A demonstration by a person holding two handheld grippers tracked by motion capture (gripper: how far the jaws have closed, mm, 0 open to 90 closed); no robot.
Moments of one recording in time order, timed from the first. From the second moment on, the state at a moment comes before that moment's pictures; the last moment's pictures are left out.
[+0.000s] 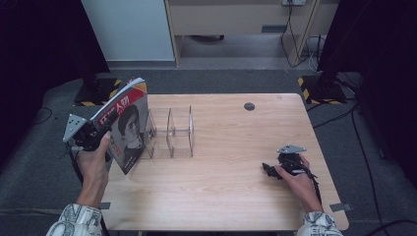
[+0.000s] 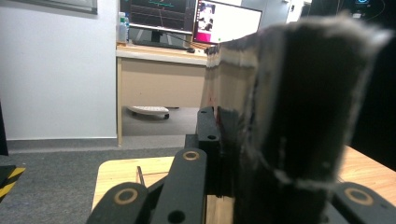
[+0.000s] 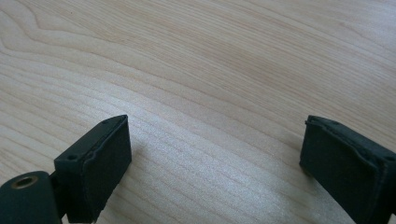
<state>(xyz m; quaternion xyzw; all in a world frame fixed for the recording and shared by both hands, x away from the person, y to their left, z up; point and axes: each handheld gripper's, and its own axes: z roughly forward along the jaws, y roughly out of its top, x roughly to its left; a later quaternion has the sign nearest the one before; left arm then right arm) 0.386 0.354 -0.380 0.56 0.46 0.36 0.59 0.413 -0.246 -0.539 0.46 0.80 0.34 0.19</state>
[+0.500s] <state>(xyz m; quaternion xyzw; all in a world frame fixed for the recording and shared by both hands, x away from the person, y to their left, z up) 0.377 0.352 -0.383 0.57 0.46 0.36 0.58 0.413 -0.246 -0.539 0.46 0.80 0.34 0.19</state>
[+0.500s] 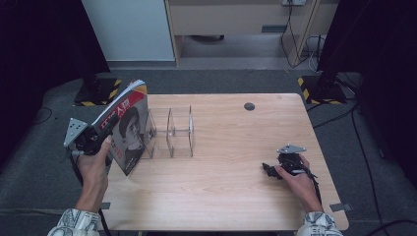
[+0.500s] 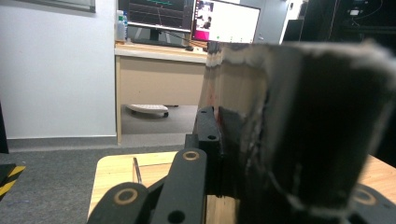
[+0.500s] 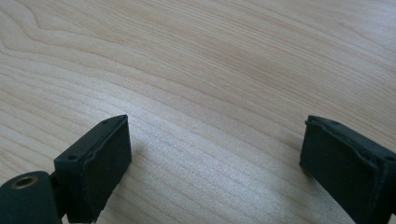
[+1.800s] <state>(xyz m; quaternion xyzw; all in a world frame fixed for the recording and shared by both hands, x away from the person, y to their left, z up) 0.377 0.358 -0.381 0.58 0.46 0.36 0.56 0.413 -0.246 -0.539 0.46 0.80 0.34 0.19</state>
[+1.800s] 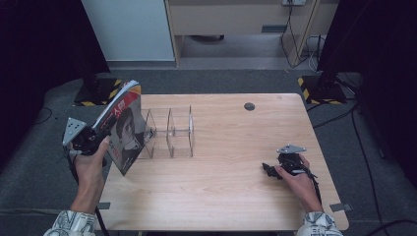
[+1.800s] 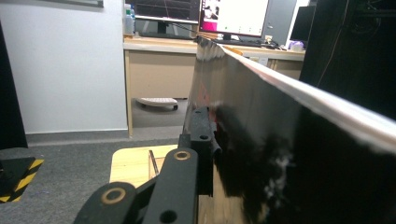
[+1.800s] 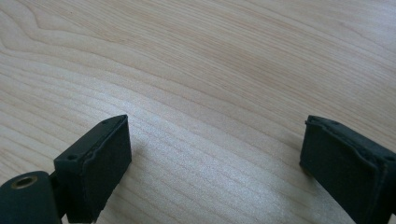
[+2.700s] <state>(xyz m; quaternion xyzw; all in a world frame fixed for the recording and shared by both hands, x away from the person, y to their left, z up) 0.379 0.359 -0.389 0.60 0.47 0.36 0.55 0.413 -0.246 -0.539 0.46 0.80 0.34 0.19</state>
